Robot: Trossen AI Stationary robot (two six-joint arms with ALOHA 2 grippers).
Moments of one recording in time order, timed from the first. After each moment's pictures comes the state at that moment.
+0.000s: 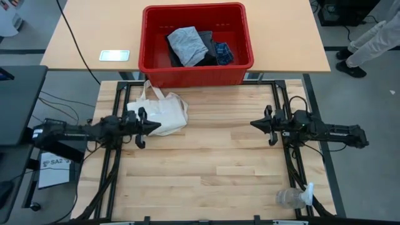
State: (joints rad) left arm 0.06 0.35 0.01 0.50 -0.07 -0.22; right arm -0.13 0.14 0.14 0.04 -0.06 0.24
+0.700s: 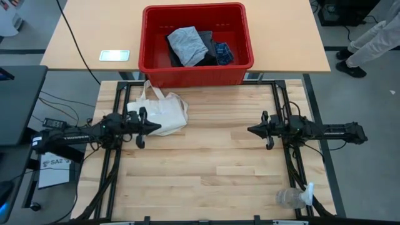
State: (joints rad) left arm 0.22 0.33 0.01 0.36 0.16 -0.14; right arm -0.05 0.13 0.03 0.07 0.00 0.29
